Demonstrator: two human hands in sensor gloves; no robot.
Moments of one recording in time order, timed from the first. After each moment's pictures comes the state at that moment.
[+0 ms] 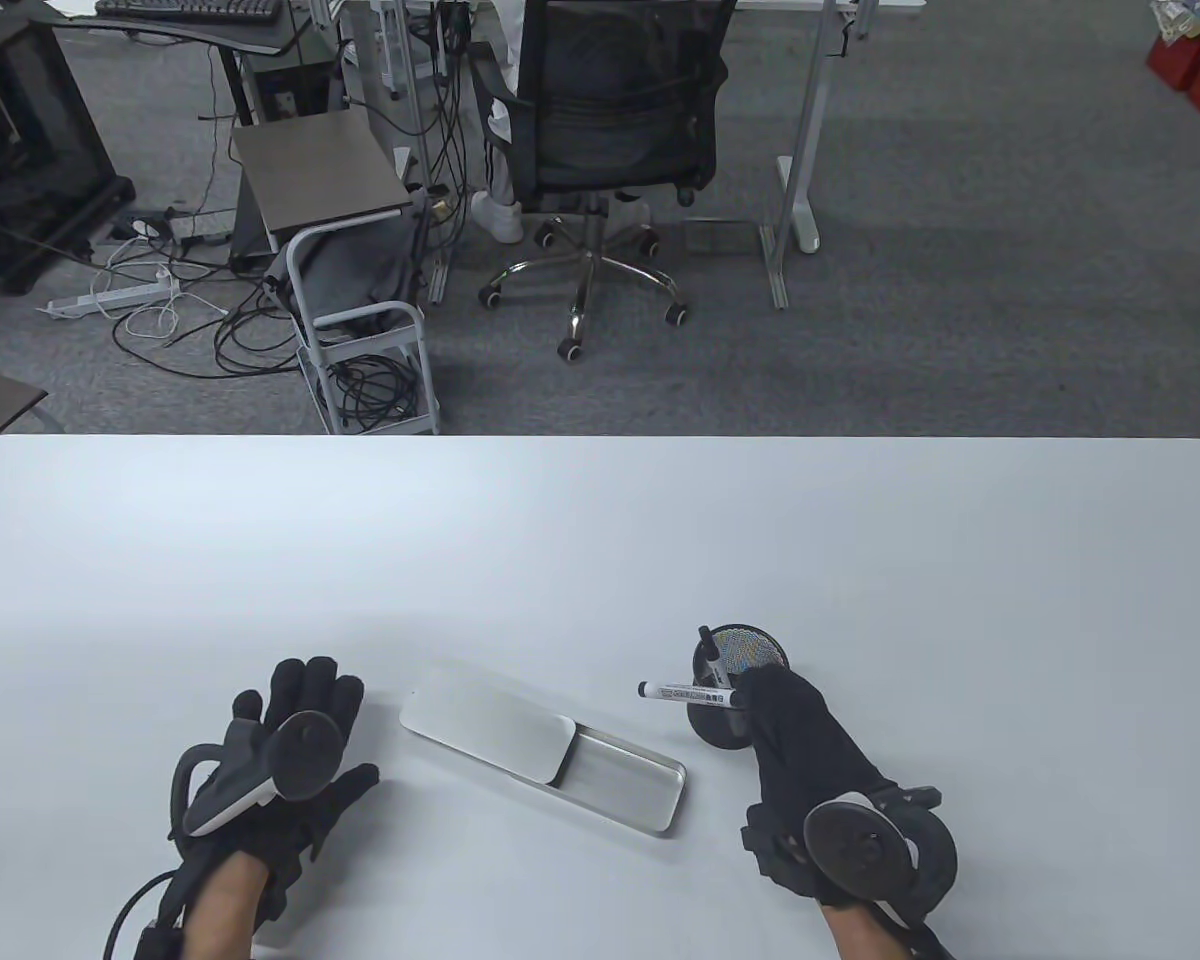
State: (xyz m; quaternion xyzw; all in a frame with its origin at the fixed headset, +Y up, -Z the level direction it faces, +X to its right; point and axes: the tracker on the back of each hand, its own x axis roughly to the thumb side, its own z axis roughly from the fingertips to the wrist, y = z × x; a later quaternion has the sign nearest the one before) left_hand -0.305 -0.766 -0.327 -0.09 -0.08 0.02 0.99; right_hand 0.161 -0.666 -0.262 0.10 -0.35 0.89 0.26
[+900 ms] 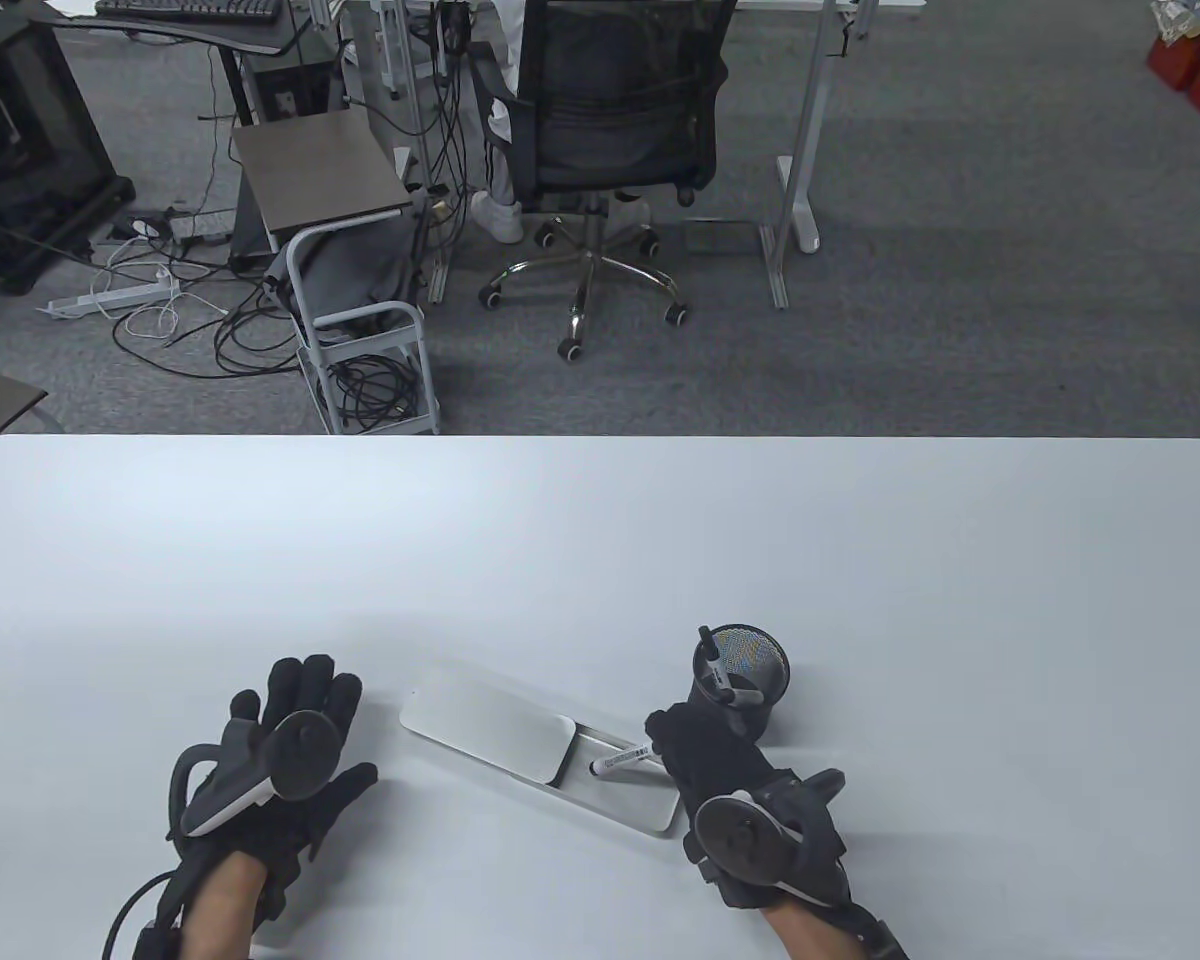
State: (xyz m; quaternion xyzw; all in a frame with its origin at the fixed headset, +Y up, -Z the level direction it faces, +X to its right) left_hand -0.305 -0.765 -0.327 -0.09 -0.08 0.02 0.99; right_hand 0.101 -0.704 -0.276 0.20 -0.24 0.94 0.15
